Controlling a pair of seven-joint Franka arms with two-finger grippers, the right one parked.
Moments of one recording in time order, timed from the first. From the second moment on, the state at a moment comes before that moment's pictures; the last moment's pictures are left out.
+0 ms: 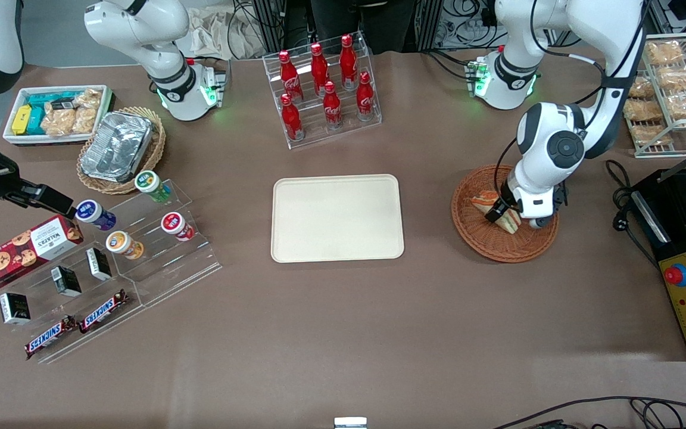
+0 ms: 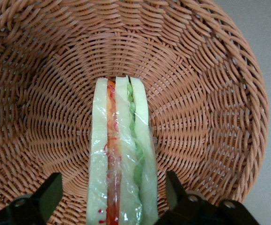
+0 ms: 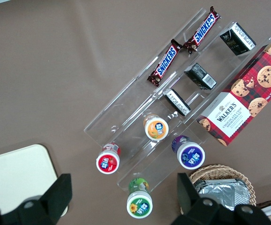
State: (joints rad) arm -0.15 0.11 -0.08 -2.47 -0.04 2.50 -1.05
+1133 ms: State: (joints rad) arm -0.15 -0.14 -0.08 -2.31 -0.04 2.13 -0.89
